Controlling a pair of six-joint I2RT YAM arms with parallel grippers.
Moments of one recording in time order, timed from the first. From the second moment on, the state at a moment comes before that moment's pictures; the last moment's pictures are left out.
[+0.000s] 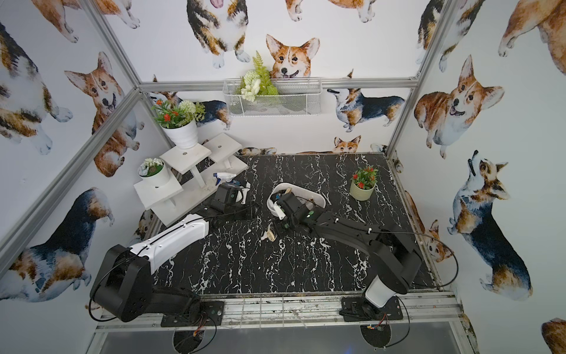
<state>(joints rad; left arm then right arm) -0.46 1.42 0.90 -0.24 0.23 -0.46 0.85 1.55 1.05 -0.32 -0.11 0.31</state>
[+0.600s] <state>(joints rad) -0.64 1.51 0.92 -0.09 0.35 -0.38 0.56 1.54 1.03 -0.48 0.05 0.38</state>
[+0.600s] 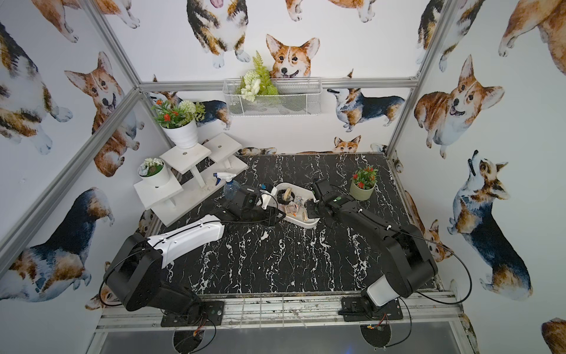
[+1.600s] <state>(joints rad) -0.65 1.41 0.87 -0.07 0.26 -0.37 0.57 1.71 1.13 -0.50 0.07 0.33</state>
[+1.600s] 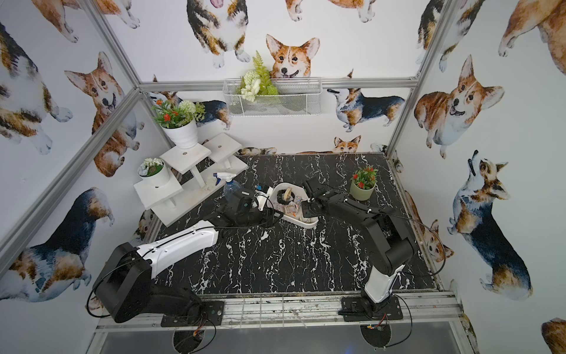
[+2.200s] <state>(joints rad) -0.20 1.19 0.79 -0.06 -0.28 -0.31 0.36 1.15 0.87 -0.29 0.16 0.24</state>
